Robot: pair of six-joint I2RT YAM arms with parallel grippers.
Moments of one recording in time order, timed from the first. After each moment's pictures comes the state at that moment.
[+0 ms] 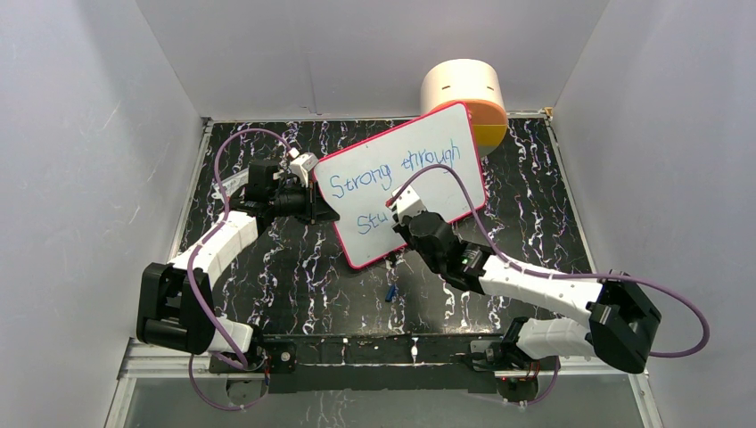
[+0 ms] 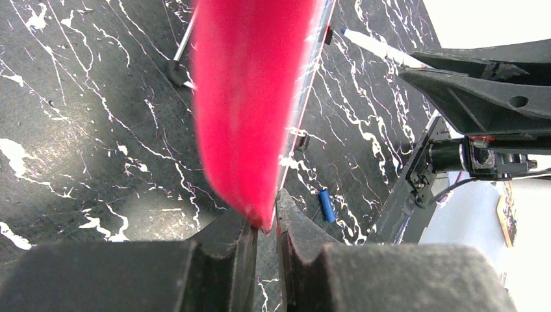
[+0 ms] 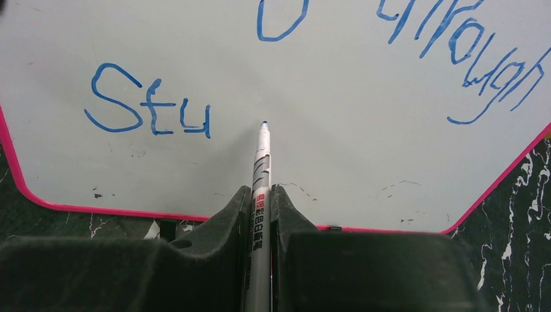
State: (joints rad) left arm -0.21 1.38 0.87 -0.21 0.78 -0.16; right arm 1.01 1.21 0.72 0.07 0.53 -0.10
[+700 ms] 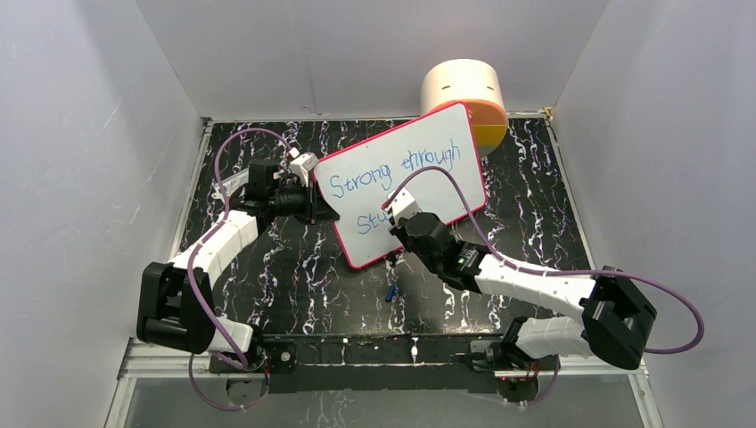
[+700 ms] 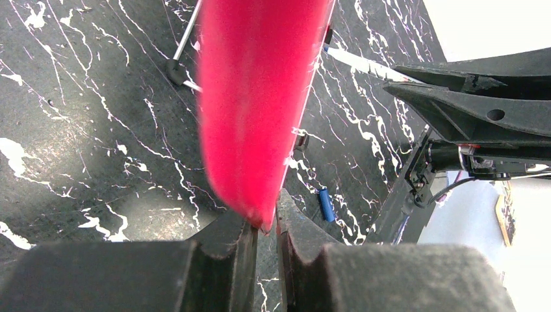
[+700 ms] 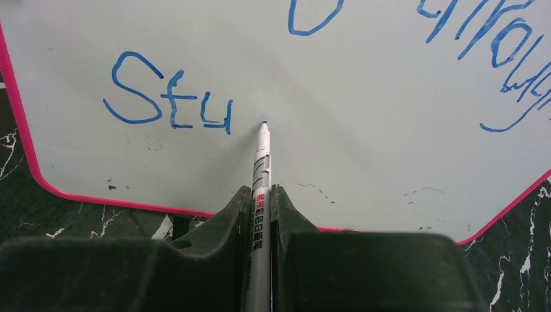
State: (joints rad) left arm -0.21 1.39 0.88 -0.21 0.78 -0.16; right arm 1.01 1.24 0.72 0.08 0.47 -0.10
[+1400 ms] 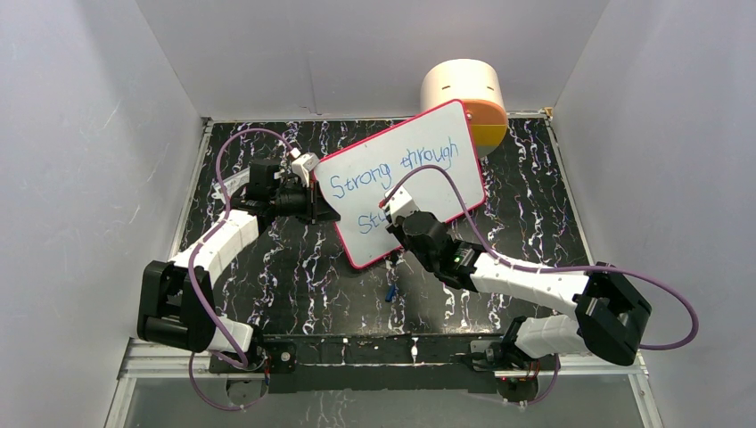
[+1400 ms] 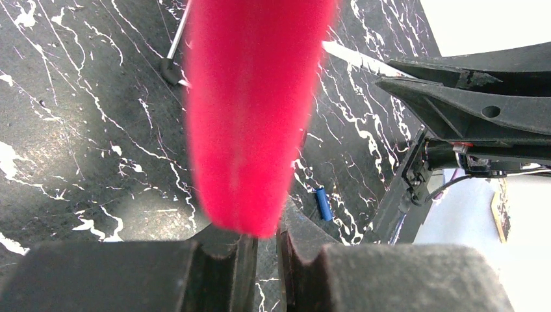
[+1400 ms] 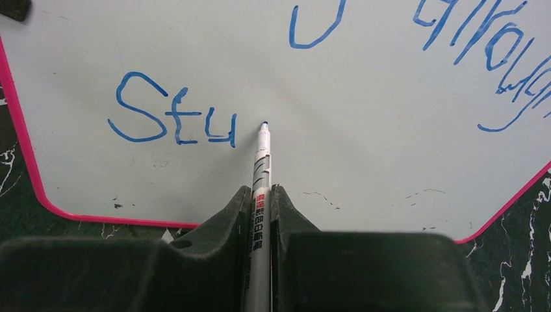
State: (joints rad) left arm -0.21 1.39 0.88 -0.21 0.79 -0.16; right arm 1.01 1.28 0.73 0.12 0.49 -0.11
